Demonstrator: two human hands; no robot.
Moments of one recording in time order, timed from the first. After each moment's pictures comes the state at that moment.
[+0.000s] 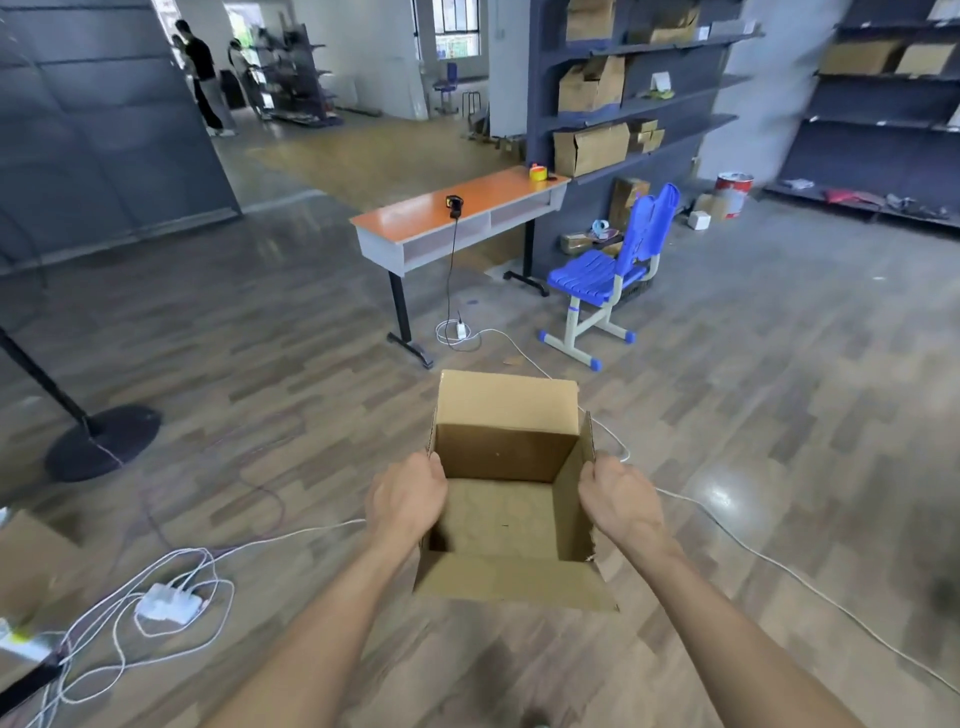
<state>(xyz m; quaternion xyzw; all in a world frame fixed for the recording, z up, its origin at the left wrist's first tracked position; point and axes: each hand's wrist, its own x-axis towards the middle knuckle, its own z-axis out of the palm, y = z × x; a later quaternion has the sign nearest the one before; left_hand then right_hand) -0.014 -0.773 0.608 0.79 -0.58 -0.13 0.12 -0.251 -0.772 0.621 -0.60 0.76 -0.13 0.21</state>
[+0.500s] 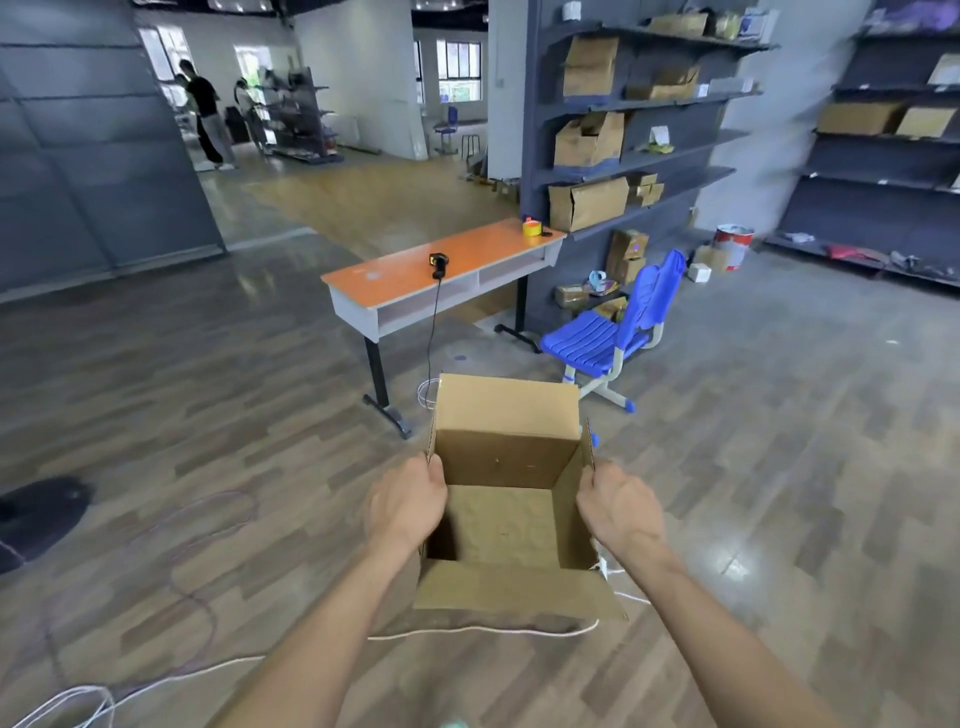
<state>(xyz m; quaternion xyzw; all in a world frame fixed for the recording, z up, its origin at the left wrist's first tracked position) -0.057 -1.079 0.648 0.78 -0.59 -0.13 0.16 -0.294 -1.083 0.651 -0.61 0.76 -0.17 0.18</state>
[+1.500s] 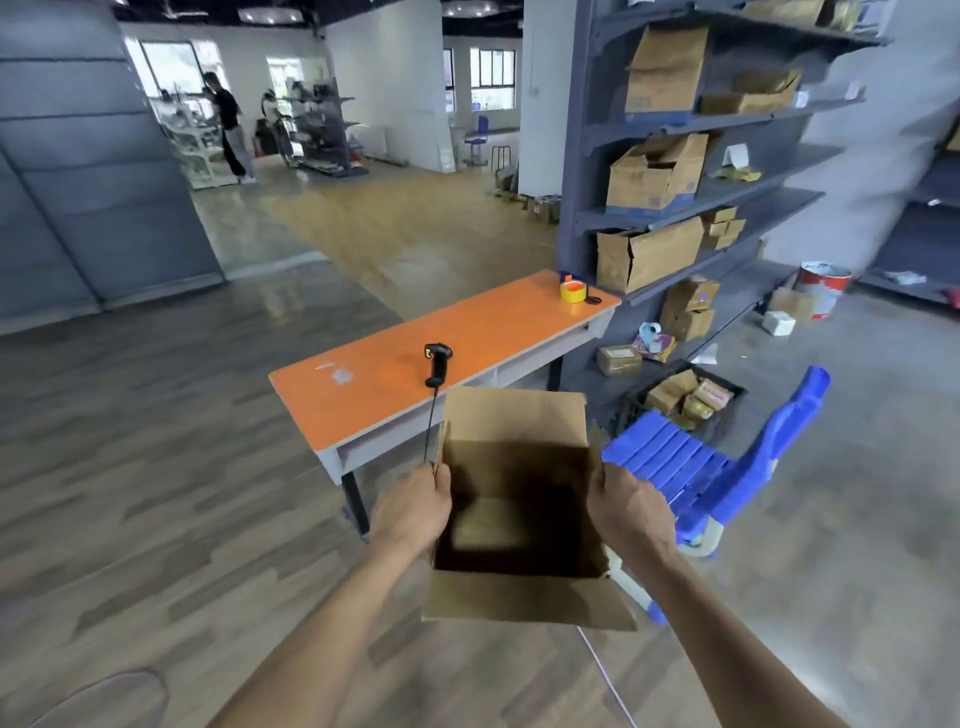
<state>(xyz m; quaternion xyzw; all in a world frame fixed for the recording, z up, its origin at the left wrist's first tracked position) -0.029 -1.755 0.667 0.77 -0.59 -0.18 0.17 -0.269 -1.785 0.646 -0.63 0.74 -0.19 0.12</state>
